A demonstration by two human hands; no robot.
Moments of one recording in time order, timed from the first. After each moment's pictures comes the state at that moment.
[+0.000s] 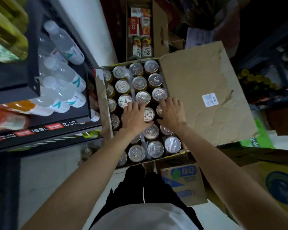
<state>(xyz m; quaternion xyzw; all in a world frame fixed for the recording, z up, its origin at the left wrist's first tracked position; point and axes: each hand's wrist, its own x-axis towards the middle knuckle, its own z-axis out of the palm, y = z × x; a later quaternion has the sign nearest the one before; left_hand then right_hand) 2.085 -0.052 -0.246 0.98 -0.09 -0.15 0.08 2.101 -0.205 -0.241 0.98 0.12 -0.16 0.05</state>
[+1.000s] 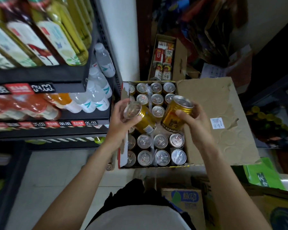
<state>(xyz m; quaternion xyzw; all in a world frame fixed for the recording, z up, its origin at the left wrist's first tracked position) 2.017 0.012 -0.125 0.68 0.12 0.00 0.73 2.058 -0.209 -0.112 0.66 -0.09 -0.12 -0.74</state>
